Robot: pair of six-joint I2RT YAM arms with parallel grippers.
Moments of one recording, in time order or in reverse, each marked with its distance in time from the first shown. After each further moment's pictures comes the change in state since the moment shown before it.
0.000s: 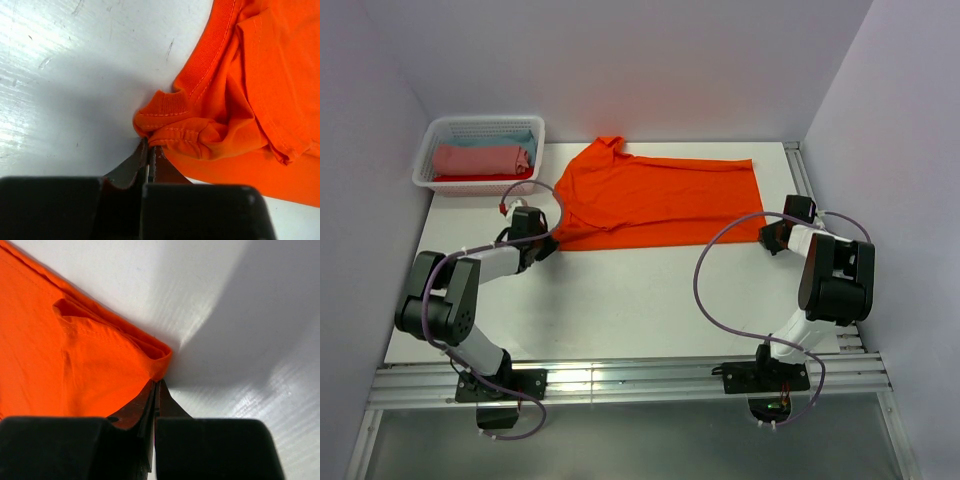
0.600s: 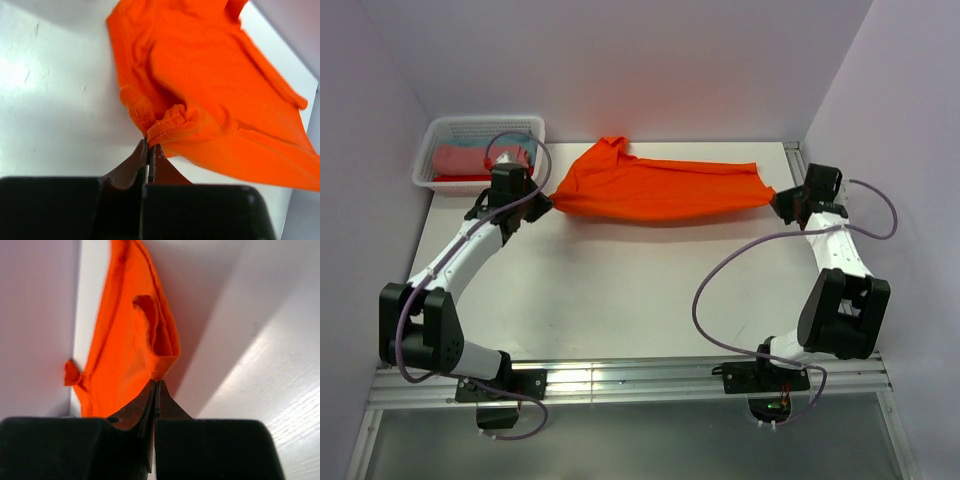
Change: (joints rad) left arm 0.019 -0.148 0.394 -0.415 0.079 0.037; right arm -0.006 -0.211 0.262 -0.266 -0.069 0.035
